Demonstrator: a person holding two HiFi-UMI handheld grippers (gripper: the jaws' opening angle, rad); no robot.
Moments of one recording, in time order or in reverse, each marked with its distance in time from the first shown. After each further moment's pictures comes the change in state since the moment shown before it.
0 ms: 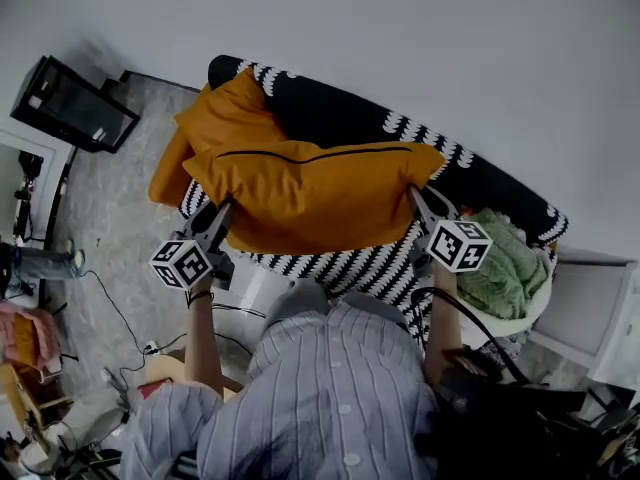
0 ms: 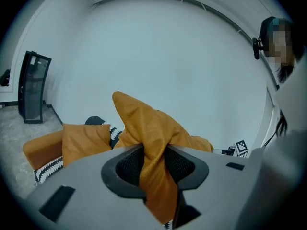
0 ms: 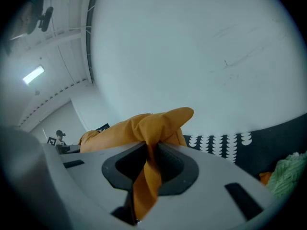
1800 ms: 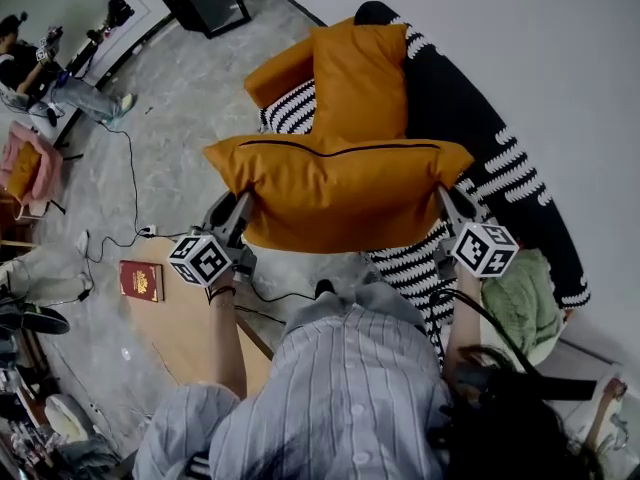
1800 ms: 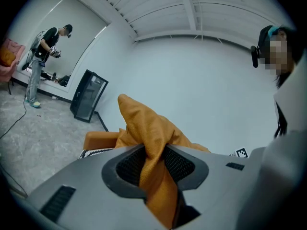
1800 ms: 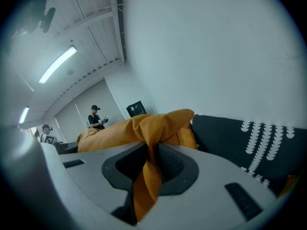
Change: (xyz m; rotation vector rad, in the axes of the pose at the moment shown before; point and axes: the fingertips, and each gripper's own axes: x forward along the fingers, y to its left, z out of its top) left arm -0.308 0.041 -0.089 -0.224 -0.299 0.353; right arm 0.004 0.204 -0.113 -0.213 0.246 0.296
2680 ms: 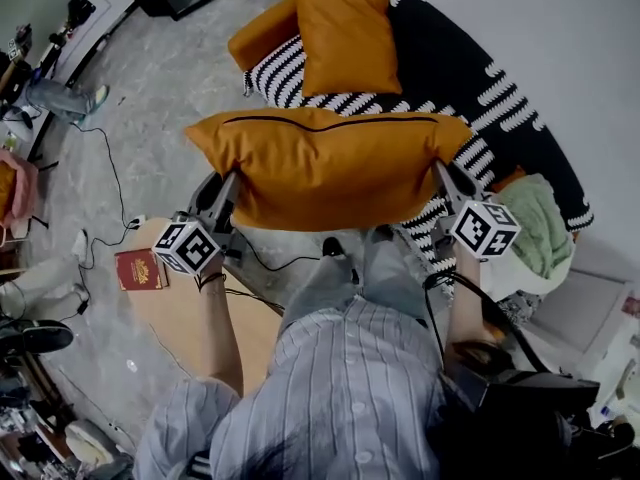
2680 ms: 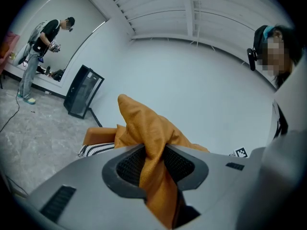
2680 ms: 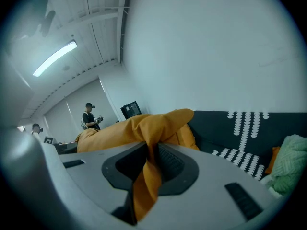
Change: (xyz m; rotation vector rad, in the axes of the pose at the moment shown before) left arm -0.104 0.037 -0.019 0.003 0.029 -0.128; right arm -0.073 0.097 -0.086 0.019 -0.052 -0.127
